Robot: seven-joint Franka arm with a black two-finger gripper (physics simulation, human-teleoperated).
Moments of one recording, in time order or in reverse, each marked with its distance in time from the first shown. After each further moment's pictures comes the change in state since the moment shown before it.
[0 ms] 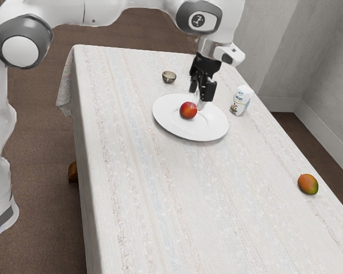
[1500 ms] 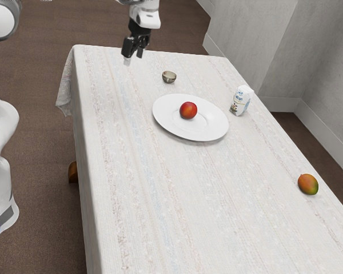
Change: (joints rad) arm -0.356 -0.193 0.812 -0.229 0.165 0.084 1.124
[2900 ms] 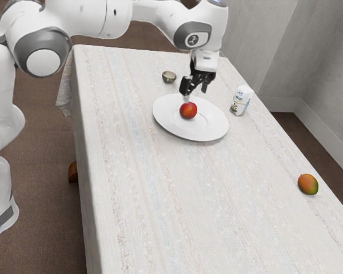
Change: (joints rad) arm -0.226 0.364 -0.005 0.179 -0.236 0.225 0.145
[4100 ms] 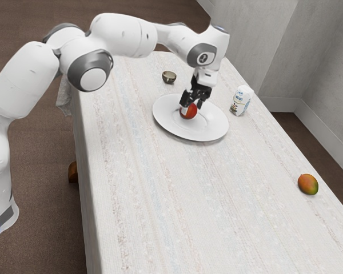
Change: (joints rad) arm 0.750 0.389 -0.627 0.369 -0.021 -0.109 0.118
